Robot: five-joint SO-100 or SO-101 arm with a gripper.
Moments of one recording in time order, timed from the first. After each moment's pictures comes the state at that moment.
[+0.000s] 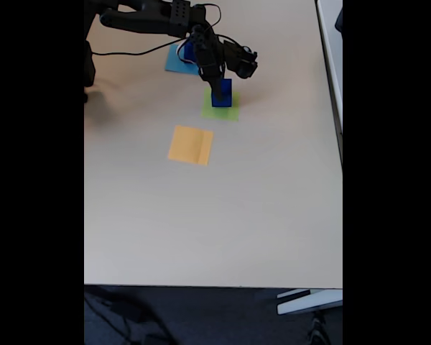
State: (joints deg) arm 3.7 65.5 71.2 61.5 89.6
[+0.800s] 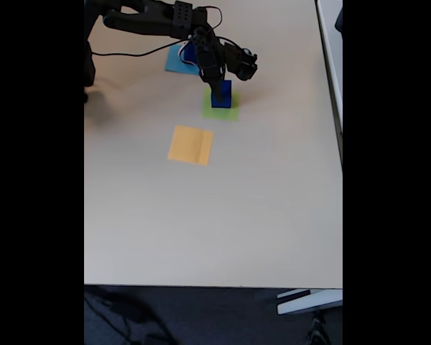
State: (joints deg) arm 3.3 62.9 70.0 61.0 90.4
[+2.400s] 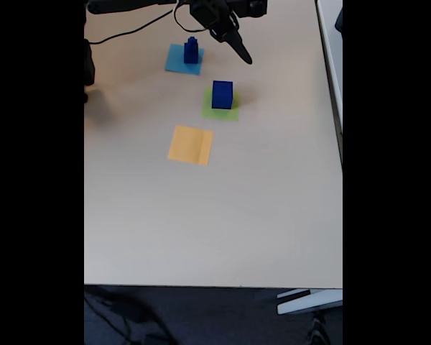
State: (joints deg) arm -2.1 78.8 66.0 53.8 64.2
